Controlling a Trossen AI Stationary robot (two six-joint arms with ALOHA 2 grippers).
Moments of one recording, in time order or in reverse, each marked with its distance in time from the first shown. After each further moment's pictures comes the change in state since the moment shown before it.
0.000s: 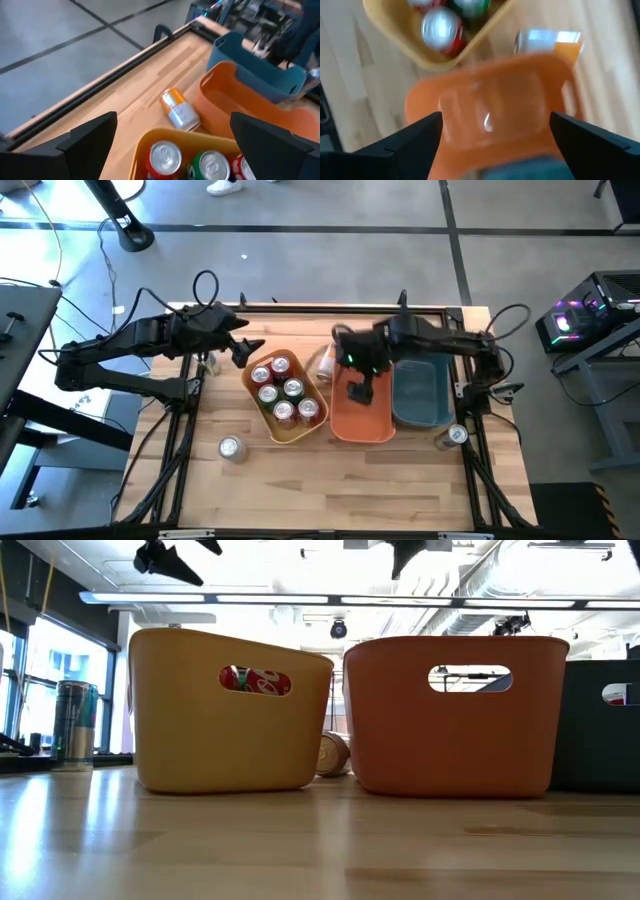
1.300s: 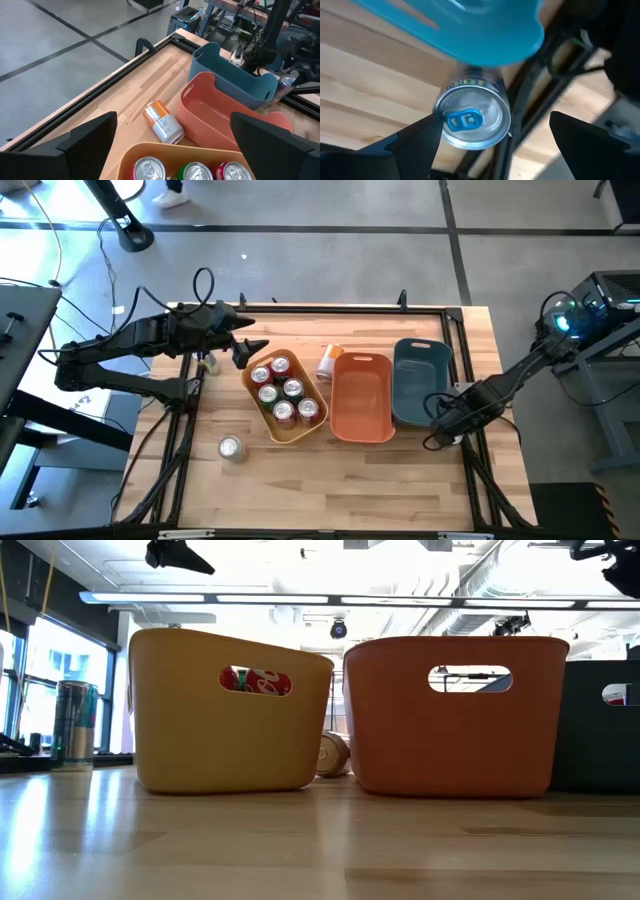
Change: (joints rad) left arm 0.000 0.000 0.000 0.097 0.068 0.058; right arm 0.573 -0.775 -1.233 0.096 -0.250 1.398
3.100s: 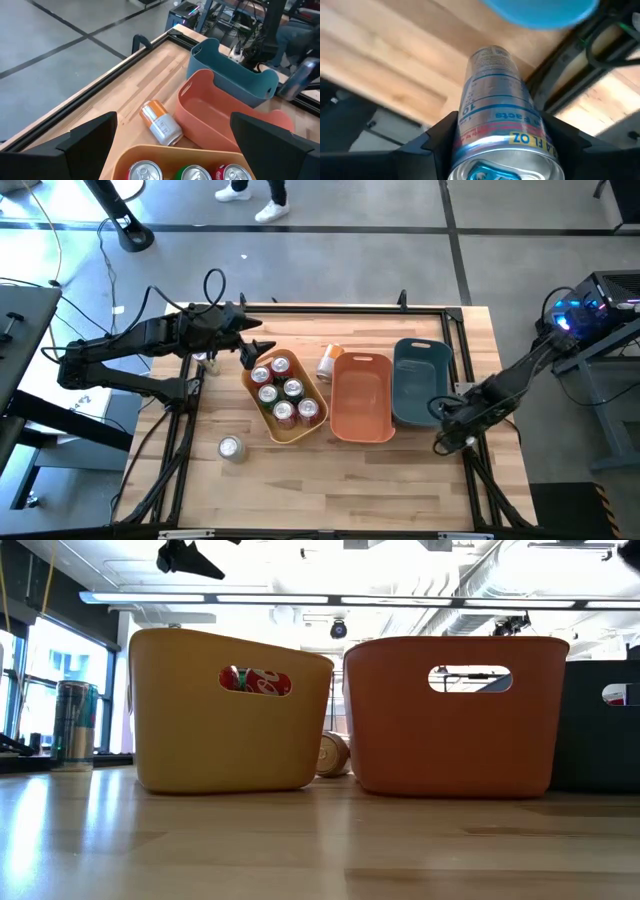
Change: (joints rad) left arm 0.004 0.054 0.000 0.037 0.018 0.008; right arm 0.054 -0.086 0.014 0.107 -0.067 -0.028
